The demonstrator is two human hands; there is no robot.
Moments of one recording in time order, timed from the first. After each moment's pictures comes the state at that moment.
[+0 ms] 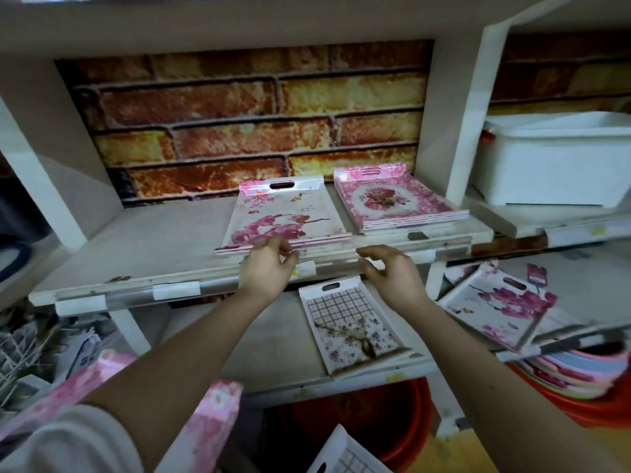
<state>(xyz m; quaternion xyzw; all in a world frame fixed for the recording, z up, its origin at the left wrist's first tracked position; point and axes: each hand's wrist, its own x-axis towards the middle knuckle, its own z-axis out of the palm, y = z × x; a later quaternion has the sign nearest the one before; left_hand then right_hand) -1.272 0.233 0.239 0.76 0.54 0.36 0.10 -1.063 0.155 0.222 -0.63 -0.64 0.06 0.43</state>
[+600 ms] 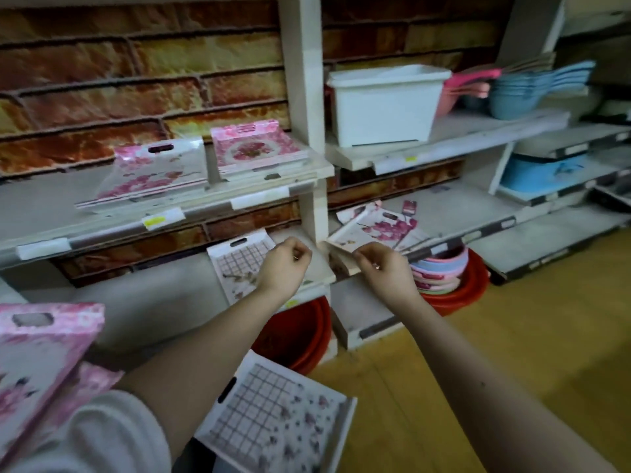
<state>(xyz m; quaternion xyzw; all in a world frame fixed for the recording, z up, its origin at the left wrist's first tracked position) -1.061 -0.017 0.181 0.81 0.43 0.29 0.28 -0.904 -0.123 0.167 -0.71 -0.49 0.13 0.48</state>
